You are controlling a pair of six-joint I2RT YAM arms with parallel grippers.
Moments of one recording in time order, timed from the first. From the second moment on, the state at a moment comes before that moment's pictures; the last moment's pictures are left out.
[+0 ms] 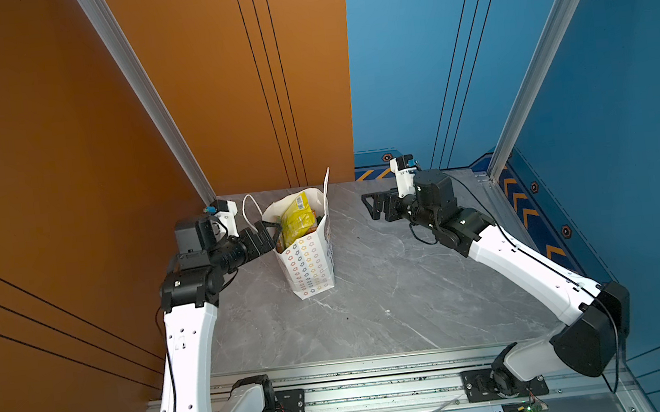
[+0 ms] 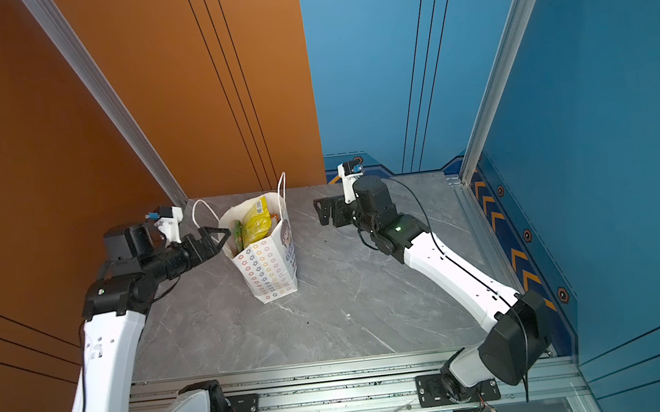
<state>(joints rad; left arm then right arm) 0.09 1.01 1.24 -0.77 0.51 -0.41 0.57 1.44 1.36 -0.24 -0.02 0.36</state>
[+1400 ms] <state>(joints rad) 0.04 0.97 0.10 0.55 -0.35 -0.19 0.14 1.41 0.31 0.75 0.50 0.04</state>
